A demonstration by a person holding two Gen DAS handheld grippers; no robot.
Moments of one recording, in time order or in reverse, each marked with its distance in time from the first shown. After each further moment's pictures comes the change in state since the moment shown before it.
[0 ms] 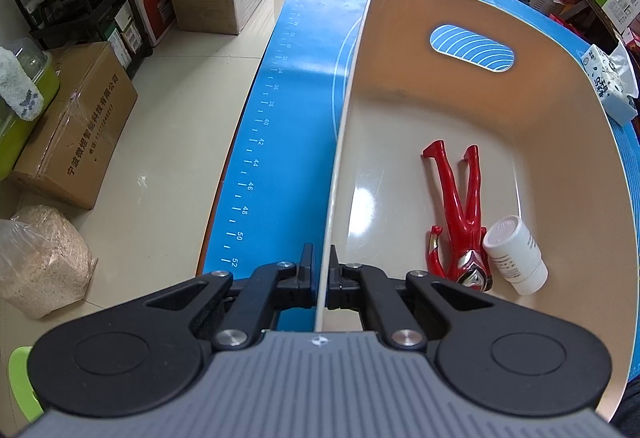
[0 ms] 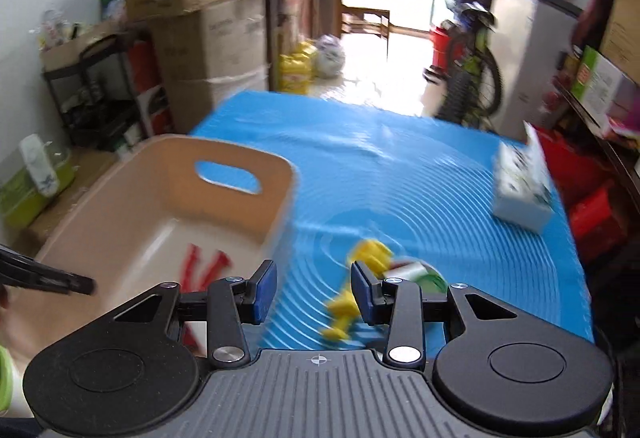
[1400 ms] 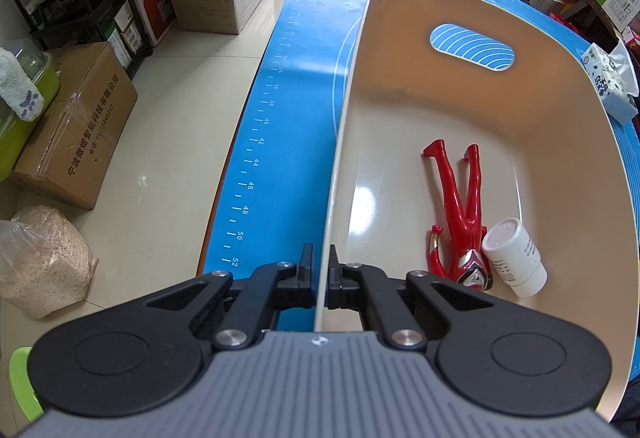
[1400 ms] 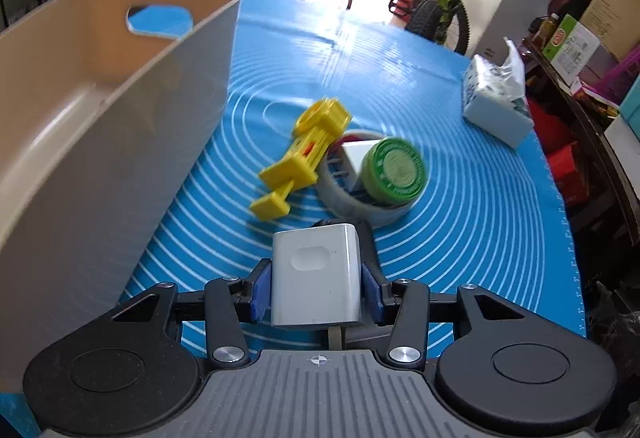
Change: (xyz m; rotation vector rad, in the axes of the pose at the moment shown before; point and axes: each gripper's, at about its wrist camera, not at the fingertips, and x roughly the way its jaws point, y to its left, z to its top) left arm 0.001 0.001 0.000 0.000 0.001 0.001; right arm 0.058 0.005 -0.073 -0.077 0.120 -0.170
